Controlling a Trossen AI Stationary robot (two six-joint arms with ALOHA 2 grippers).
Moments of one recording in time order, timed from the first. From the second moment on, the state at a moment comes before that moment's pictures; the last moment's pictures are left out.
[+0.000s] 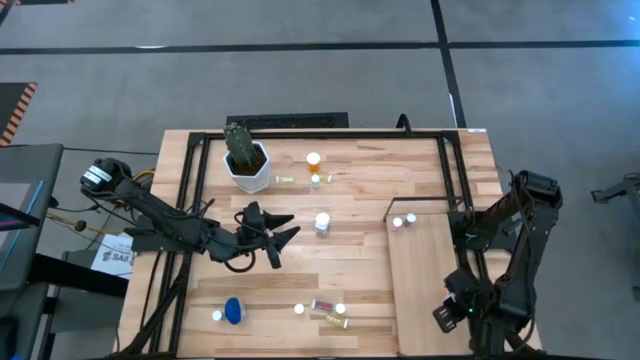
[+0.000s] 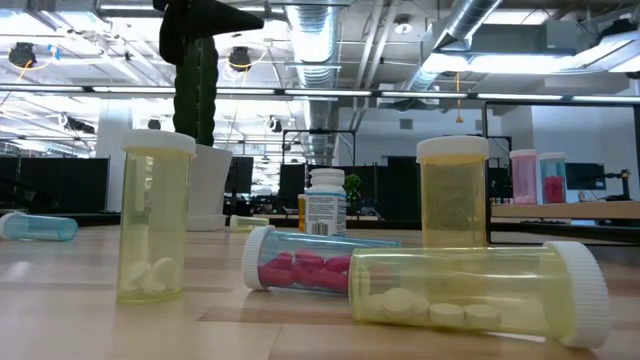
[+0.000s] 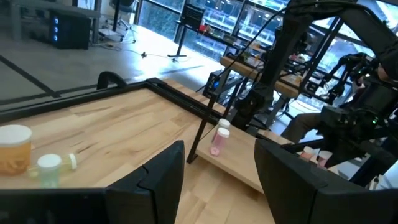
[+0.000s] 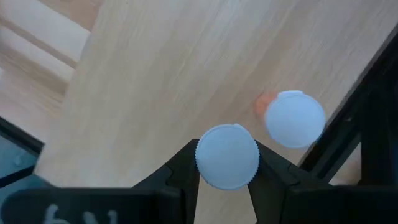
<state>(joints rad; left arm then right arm) -0.48 1.28 0.65 0.50 -0.88 -0.48 1.21 1.53 1.14 -1.18 0.23 2.28</state>
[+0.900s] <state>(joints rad) -0.48 1.28 0.65 0.50 -0.88 -0.50 1.01 1.55 1.14 -1.31 0.24 1.73</state>
